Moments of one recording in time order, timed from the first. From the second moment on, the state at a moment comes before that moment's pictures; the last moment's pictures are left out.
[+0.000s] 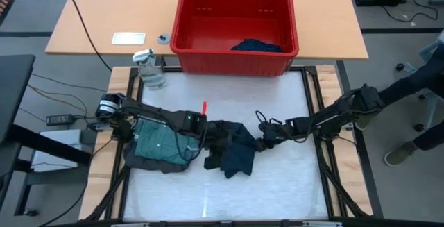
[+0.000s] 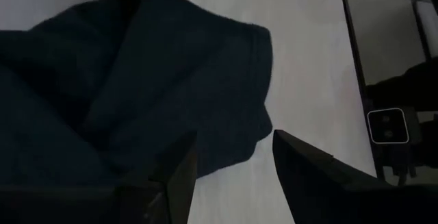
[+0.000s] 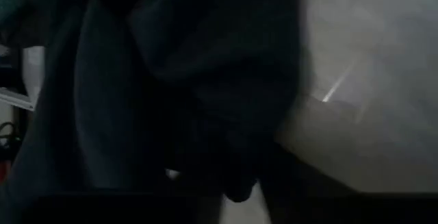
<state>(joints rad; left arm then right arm) -0.15 1.77 1.39 -0.53 0.21 -0.22 0.14 1.47 0.39 0.28 -0.09 1.29</state>
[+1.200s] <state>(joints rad) -0.13 1.81 1.56 -0.71 -0.09 -0.19 -0.04 1.05 0.52 -0.12 0.09 1.40</state>
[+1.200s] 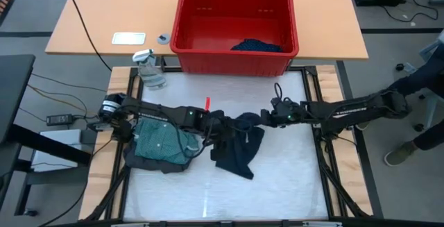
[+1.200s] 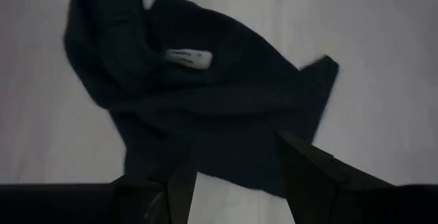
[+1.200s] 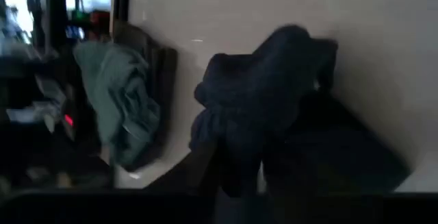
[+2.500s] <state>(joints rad) 0.04 1.80 1.56 -0.74 -0.07 -0.32 -0.01 1.43 0.52 -0.18 0.08 1.17</state>
